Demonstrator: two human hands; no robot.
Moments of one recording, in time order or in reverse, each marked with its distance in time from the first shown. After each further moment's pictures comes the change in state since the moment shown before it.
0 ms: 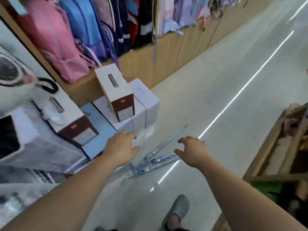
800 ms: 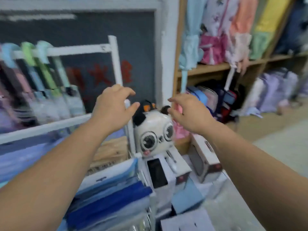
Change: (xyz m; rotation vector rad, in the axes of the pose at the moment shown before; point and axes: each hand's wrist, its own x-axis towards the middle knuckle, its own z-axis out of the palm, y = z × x) left_hand -0.289 -0.328 -0.411 0.108 0.924 -0.130; right_hand -0.136 -0.550 -0.244 0.110 0.691 -0.891
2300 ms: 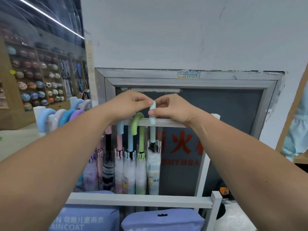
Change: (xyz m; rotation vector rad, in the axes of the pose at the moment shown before) left_hand 0.107 -0.221 -0.188 -0.420 0.034 -0.296; right_hand 0.323 -0.262 0.027 0.794 -0.346 -0.410
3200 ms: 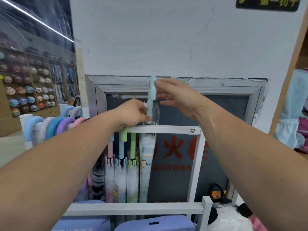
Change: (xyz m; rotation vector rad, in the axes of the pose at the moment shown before) left_hand 0.028 0.011 0.031 0.036 -0.029 -0.065; right_hand -0.007 -0.038 -0.045 0.204 0.112 -0.002
